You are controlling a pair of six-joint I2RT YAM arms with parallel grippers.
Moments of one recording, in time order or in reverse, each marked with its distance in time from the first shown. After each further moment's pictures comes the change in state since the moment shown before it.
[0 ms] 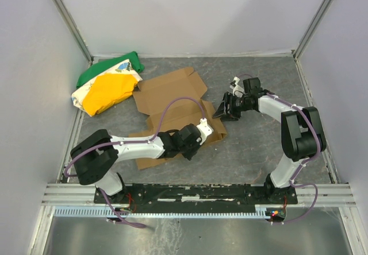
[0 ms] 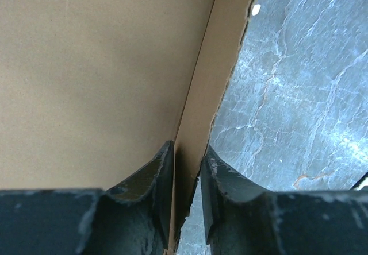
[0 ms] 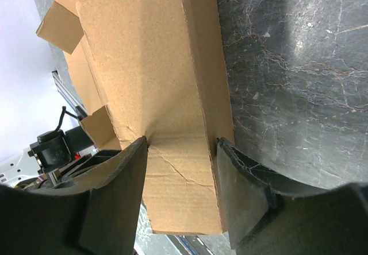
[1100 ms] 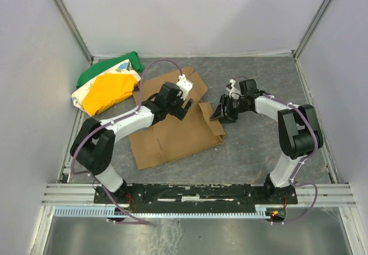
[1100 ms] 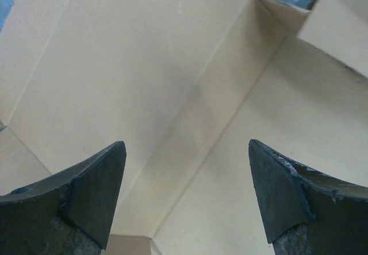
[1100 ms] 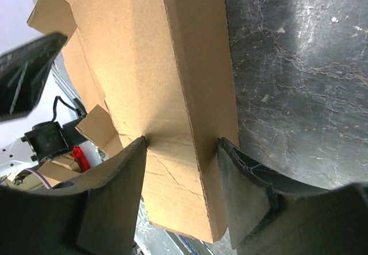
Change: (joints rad) left arm 0.397 0.054 0.259 0.000 -0.096 0.256; right arm 0.031 0.034 0.000 0.008 -0.011 -0.002
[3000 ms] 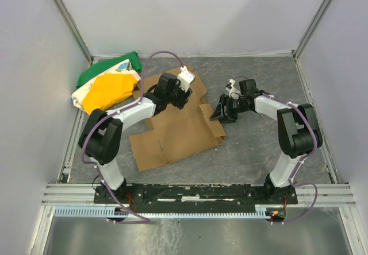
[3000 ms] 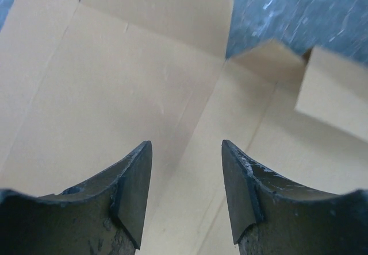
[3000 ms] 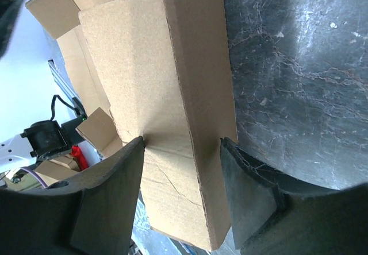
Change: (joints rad) left arm 0.108 0.153 0.093 0.108 0.256 0.097; right arm 0.000 0.014 0.005 0.010 -0.011 -0.008
